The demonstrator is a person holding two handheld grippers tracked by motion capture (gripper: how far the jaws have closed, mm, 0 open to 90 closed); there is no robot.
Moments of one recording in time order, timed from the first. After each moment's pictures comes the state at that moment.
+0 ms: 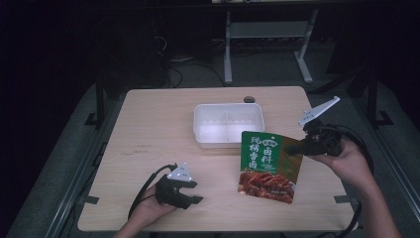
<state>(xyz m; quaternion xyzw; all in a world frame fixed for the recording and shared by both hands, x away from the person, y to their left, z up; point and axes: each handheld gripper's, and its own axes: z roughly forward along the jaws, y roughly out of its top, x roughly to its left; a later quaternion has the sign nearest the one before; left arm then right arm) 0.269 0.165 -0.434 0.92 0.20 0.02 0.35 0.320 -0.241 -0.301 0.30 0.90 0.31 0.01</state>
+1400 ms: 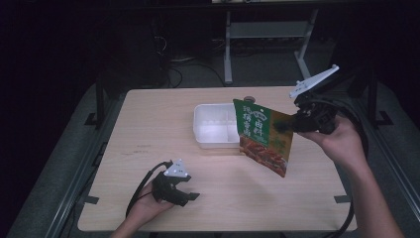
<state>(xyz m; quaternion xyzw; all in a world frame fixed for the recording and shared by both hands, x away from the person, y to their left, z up) 0.278 0.176 -0.436 0.91 0.23 0.04 0.34 0.326 -0.201 -0.226 0.30 0.89 0.33 0.07</state>
